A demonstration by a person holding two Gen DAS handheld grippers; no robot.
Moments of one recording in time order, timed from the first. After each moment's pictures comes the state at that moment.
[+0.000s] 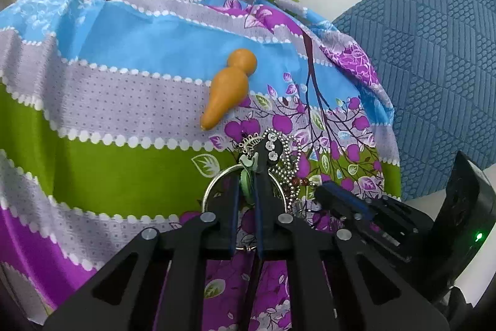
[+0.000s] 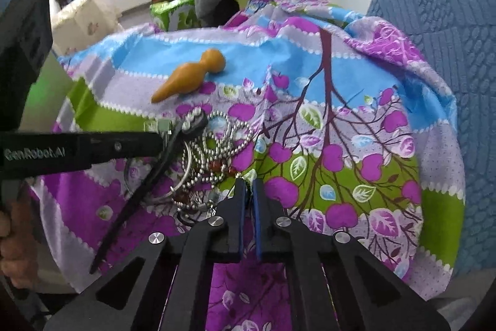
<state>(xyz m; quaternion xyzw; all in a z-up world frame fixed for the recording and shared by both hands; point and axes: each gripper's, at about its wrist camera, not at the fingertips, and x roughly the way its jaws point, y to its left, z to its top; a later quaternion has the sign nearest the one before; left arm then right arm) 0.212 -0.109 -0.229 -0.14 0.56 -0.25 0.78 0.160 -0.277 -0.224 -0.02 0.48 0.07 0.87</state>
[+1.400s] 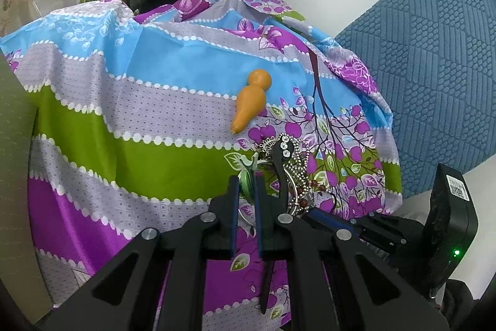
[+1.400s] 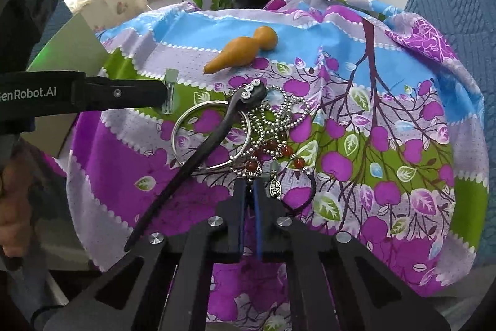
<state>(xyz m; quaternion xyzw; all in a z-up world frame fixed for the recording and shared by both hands) 0.196 -0.079 -0.206 -0.12 0.54 -0.23 0.80 0.146 -0.244 -0.232 -0.03 0.52 0.13 0.85</state>
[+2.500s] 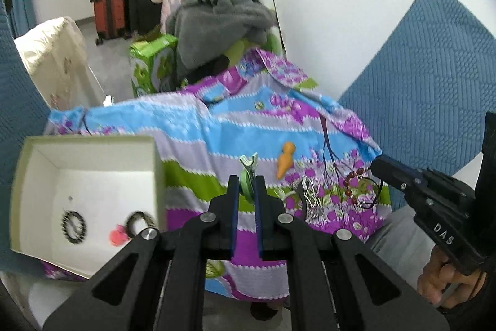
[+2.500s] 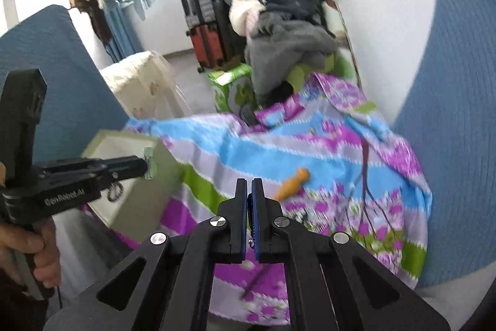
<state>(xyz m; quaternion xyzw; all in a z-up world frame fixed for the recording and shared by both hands) 0.160 0.016 -0.059 -0.07 0.45 -0.16 0.87 0.137 -0.187 -0.048 0.01 0.39 0.15 0.91</state>
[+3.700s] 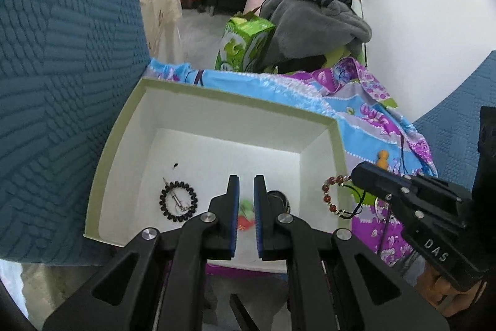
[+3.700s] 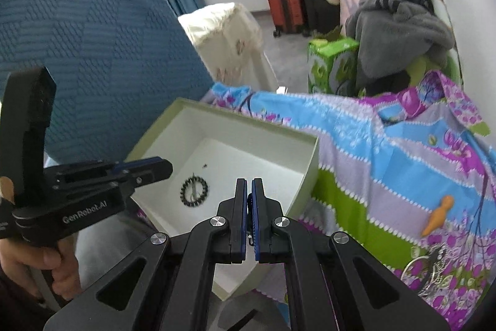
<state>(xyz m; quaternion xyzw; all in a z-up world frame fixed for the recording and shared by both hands) 0.156 0.178 -0.114 -0.13 0.49 -0.04 0.86 0.186 0.005 -0.107 -0.02 0.46 0.29 0.84</state>
